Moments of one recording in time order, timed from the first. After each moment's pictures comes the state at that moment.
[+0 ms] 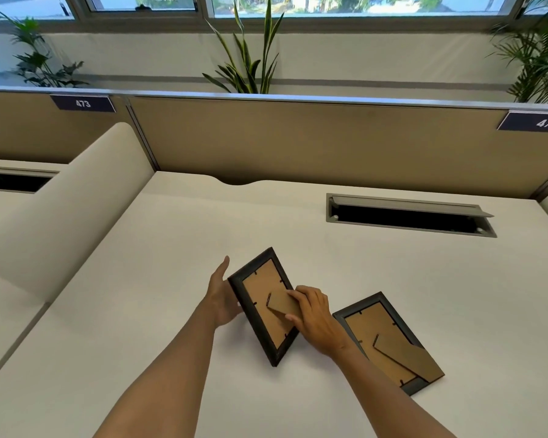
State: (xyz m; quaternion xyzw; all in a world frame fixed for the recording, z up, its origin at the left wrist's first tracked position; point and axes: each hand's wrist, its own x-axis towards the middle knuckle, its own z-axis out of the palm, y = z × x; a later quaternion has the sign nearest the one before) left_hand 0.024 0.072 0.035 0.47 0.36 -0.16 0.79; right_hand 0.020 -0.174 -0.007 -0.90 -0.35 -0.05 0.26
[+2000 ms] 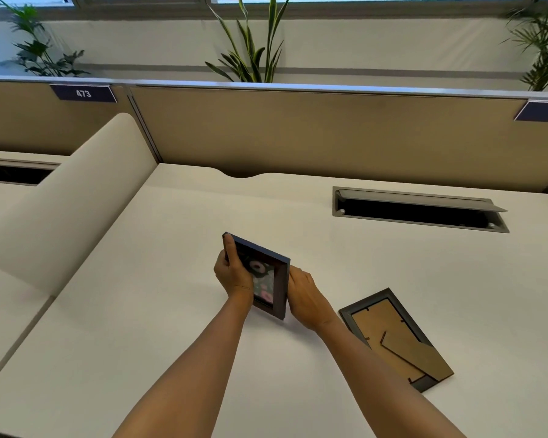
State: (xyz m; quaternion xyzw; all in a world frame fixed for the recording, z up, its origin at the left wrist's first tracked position) left_hand 0.043 0.020 0.059 0.55 0.37 0.28 0.70; right_hand 0.056 -0.130 -0.011 -0.88 -0.37 -0.07 0.30
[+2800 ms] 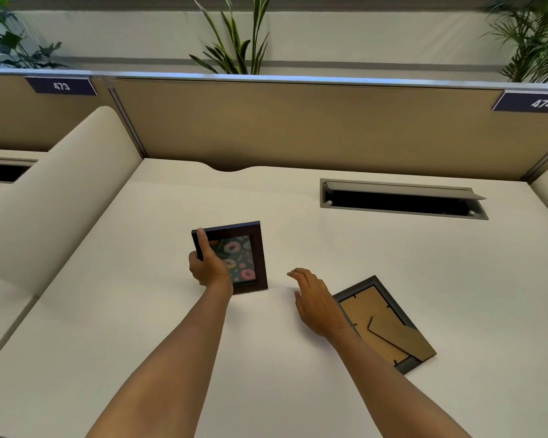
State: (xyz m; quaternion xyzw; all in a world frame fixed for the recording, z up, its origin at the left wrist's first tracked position) left_hand 0.042 0.041 0.060 0.49 0.48 0.28 0.67; right_hand 0.028 -0.177 -0.012 -0.92 -0.29 -0.03 0.28
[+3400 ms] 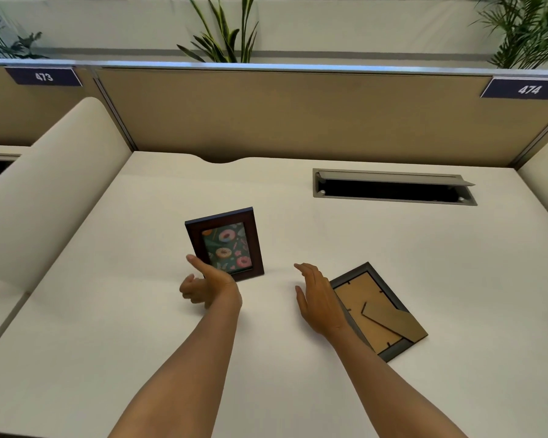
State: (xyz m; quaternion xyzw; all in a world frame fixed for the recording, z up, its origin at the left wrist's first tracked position) left_hand 0.021 0.019 0.027 0.44 0.61 0.30 0.59; right_hand 0.003 -0.188 -0.020 -0.92 -0.22 -0.06 0.33
